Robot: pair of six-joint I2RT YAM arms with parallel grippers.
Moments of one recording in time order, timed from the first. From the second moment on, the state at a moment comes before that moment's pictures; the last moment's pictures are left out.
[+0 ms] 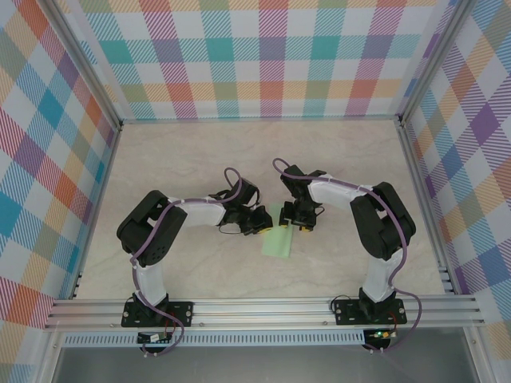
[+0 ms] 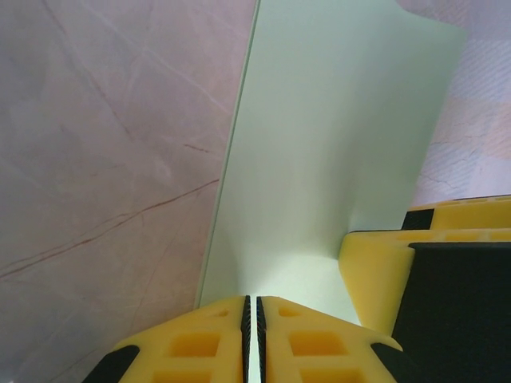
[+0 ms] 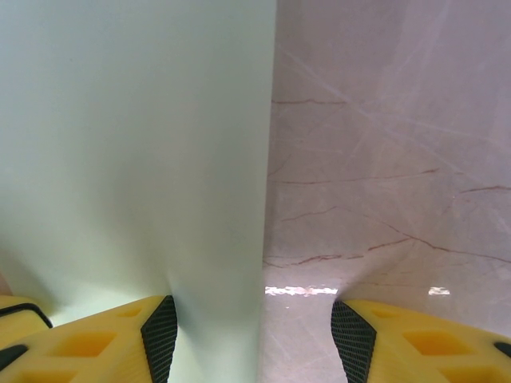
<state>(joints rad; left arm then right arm) -0.69 1.87 0.99 -0.11 0.48 -0.94 0.59 1.87 1.18 -0.81 -0.17 0.71</state>
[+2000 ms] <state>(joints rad) -0.70 1.92 1.10 -0.31 0.44 -0.83 0.60 1.60 0.91 -0.43 -0.37 0.82</state>
